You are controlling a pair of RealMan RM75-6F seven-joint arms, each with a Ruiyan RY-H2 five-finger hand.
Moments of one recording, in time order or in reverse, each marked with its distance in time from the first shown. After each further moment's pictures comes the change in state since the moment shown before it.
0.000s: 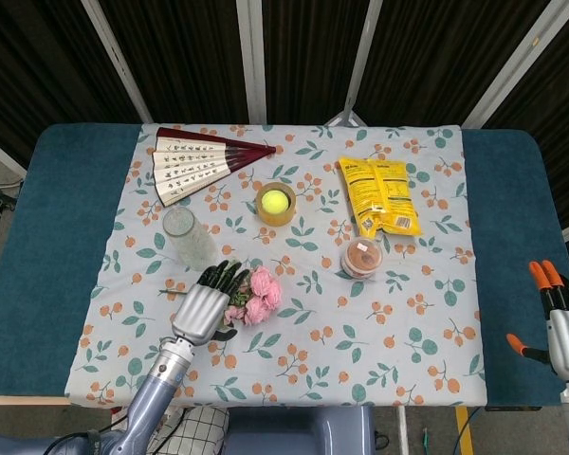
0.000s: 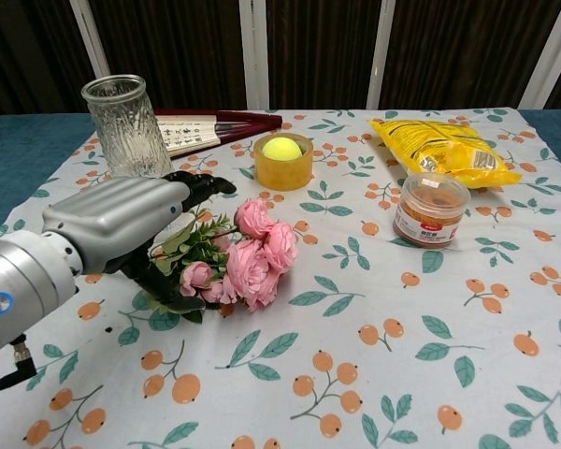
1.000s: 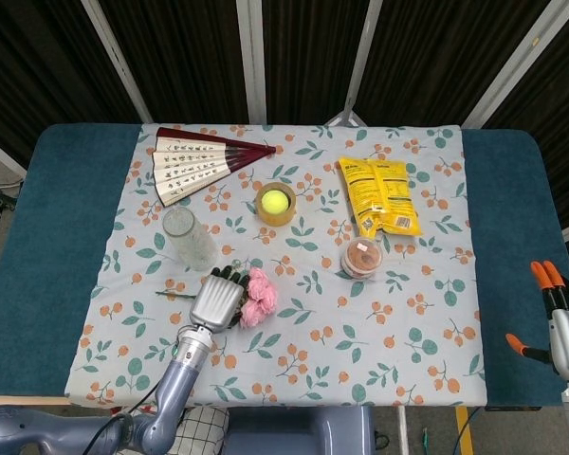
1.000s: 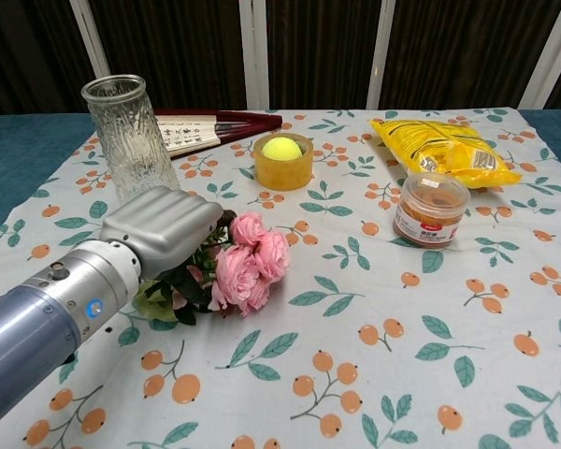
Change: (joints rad) left arm -0.149 -0.145 0.002 0.230 -0.113 0.044 0.147; right arm -0.002 0.006 0.006 -0.005 0.011 -0.007 0.050
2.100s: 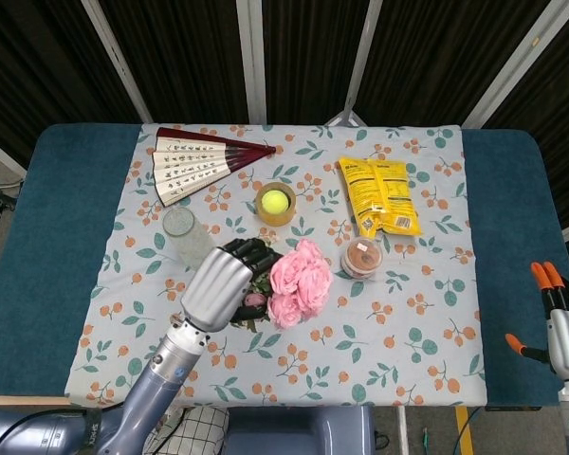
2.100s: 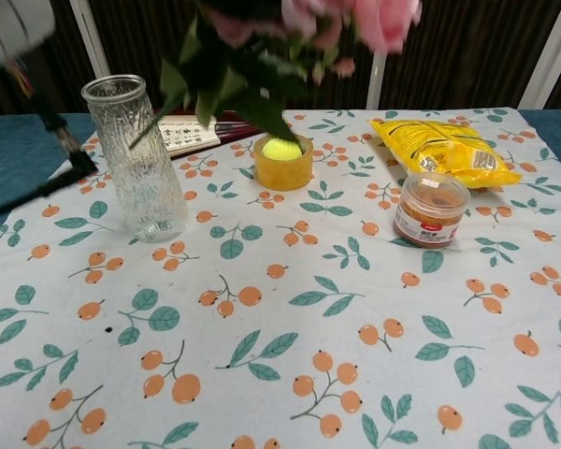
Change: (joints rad) left arm -0.037 0.308 -0.195 -0.596 0.292 0.066 -0.387; right arm 0.002 -0.018 0.006 -0.012 0.029 -0.005 -0.051
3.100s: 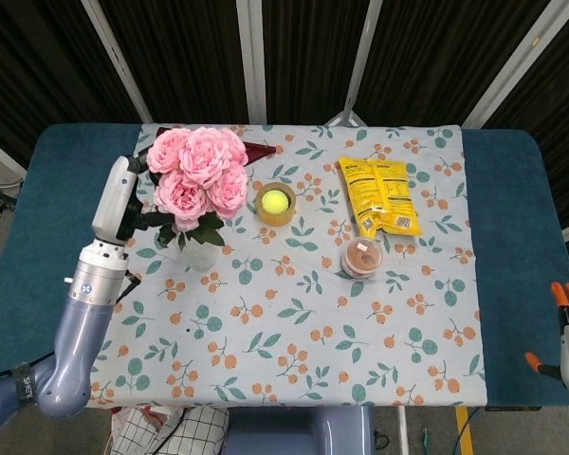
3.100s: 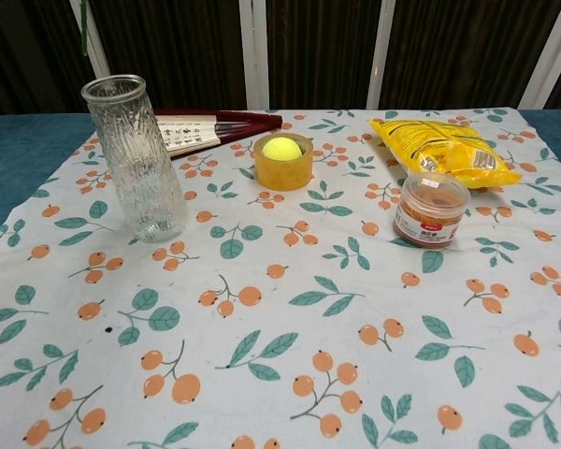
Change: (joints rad) left arm 0.037 0.321 -0.285 0.083 -0.279 -0.094 -0.811; right arm -0.034 0.035 -0.022 -0.097 0.105 0.003 -0.211
